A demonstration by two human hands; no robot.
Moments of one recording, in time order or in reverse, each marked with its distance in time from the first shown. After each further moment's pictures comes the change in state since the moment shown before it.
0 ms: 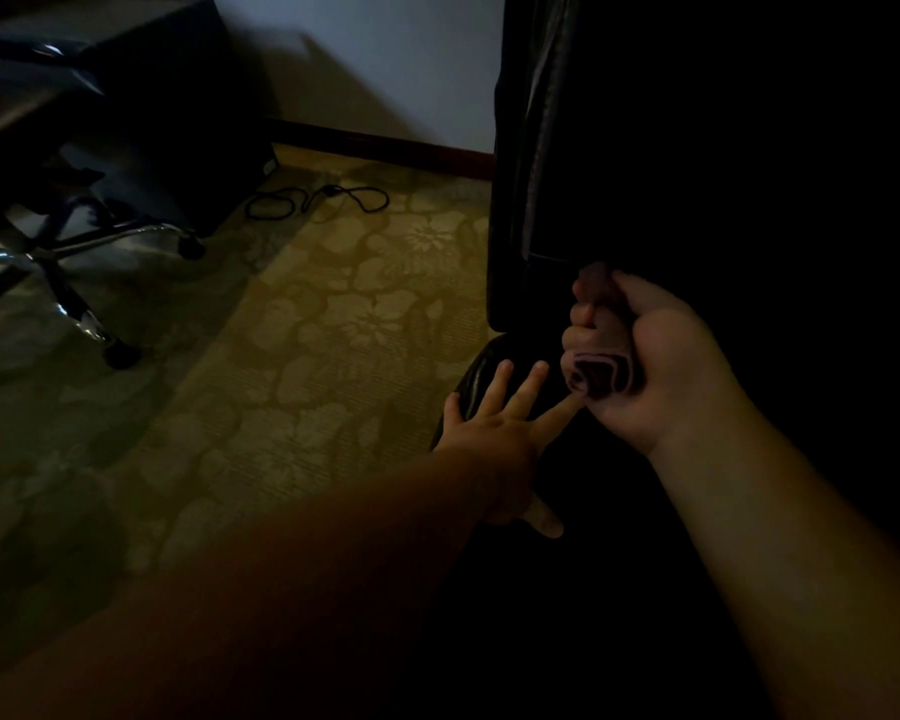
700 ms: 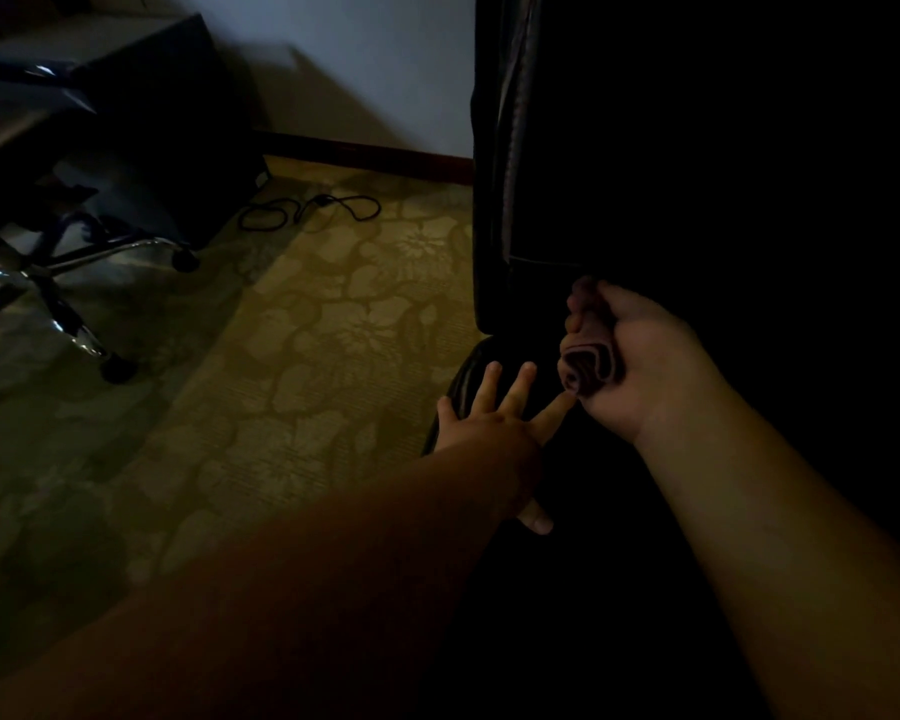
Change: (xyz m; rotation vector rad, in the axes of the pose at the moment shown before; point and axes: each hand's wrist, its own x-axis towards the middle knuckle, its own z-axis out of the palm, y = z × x) left_hand 0.007 0.012 -0.006 0.118 -0.094 -0.110; right_hand 0.001 -0.002 -0.001 -0.065 0.162 -0.022
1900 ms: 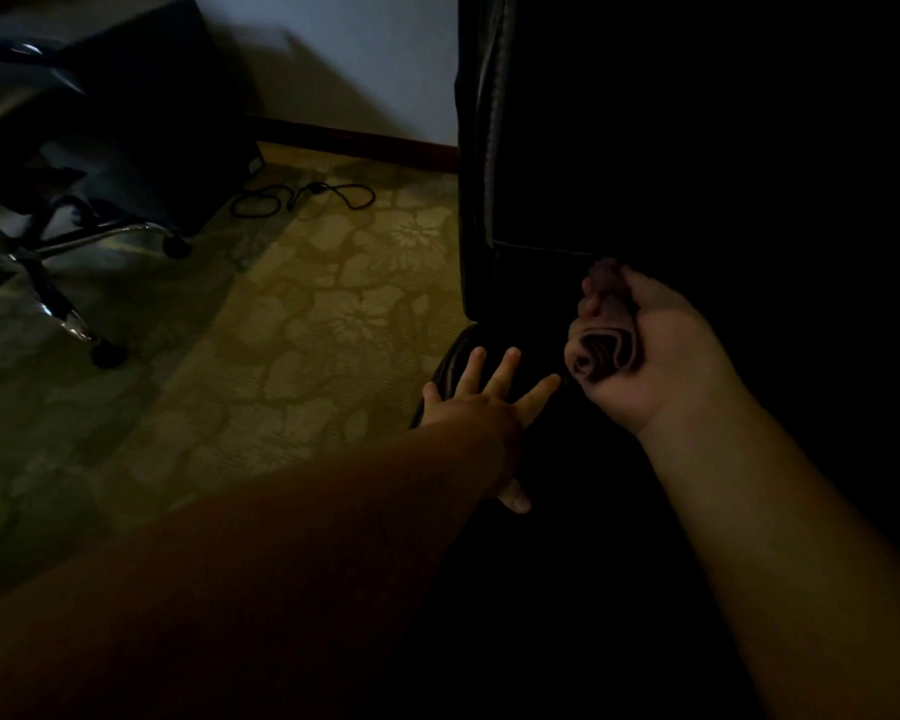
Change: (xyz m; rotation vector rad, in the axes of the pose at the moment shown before) left_hand 0.000 0.002 -0.005 0.032 -0.015 -0.028; right_hand -0.014 -0.011 -0.016 0.139 -0.094 0.008
